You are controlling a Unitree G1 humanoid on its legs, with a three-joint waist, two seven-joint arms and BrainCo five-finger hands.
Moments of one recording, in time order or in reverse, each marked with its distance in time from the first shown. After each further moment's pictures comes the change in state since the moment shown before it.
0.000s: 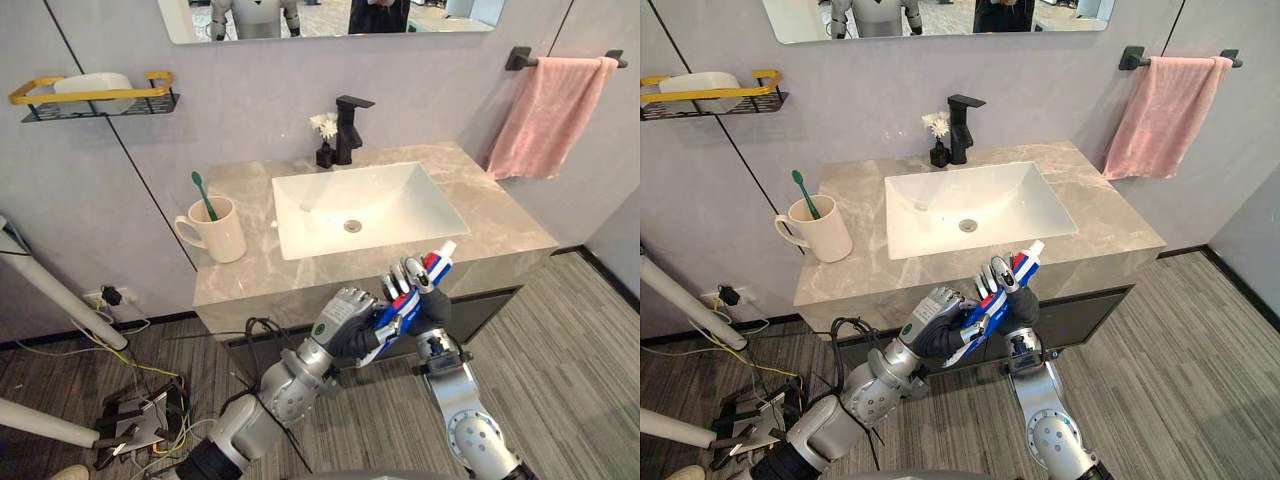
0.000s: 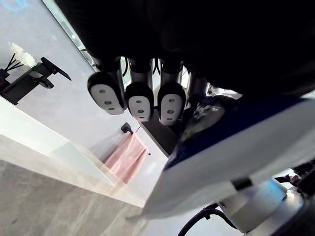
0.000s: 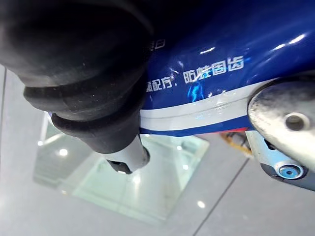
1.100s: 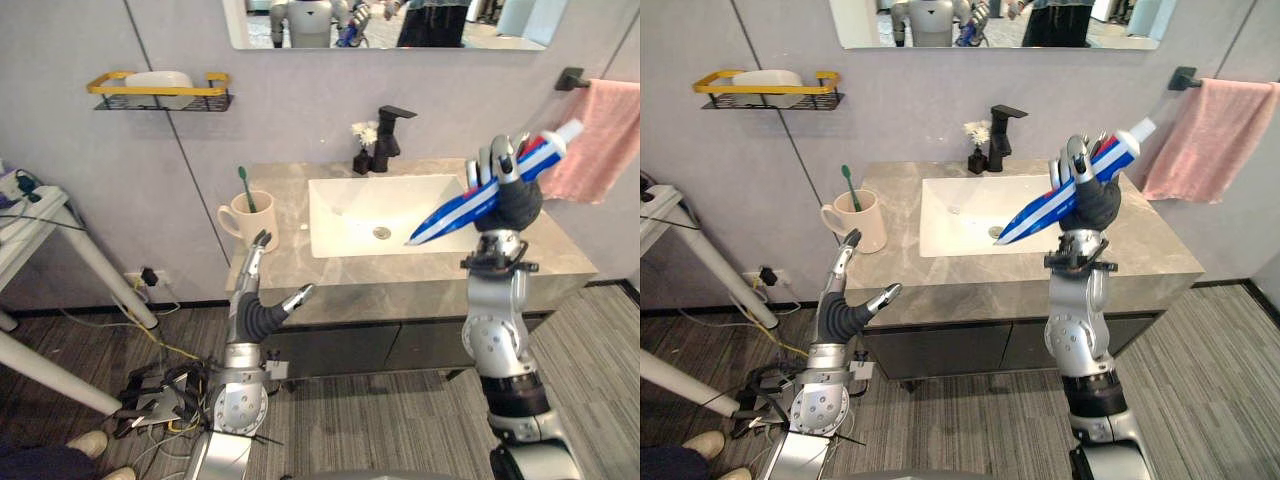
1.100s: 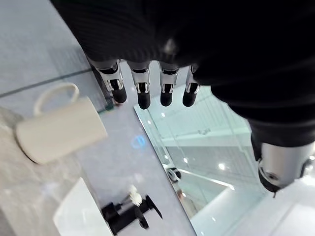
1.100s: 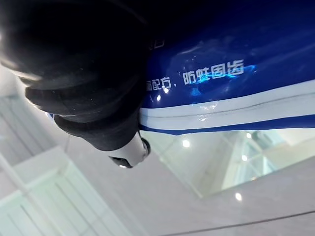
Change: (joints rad) left arm 0.381 -0.245 0.507 -0.178 -0.168 0.073 0.106; right arm -0.609 -0.034 -0.415 0.223 -0.352 -0.100 -0.196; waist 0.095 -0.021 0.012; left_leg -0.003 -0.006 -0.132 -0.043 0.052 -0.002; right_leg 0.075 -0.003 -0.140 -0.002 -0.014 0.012
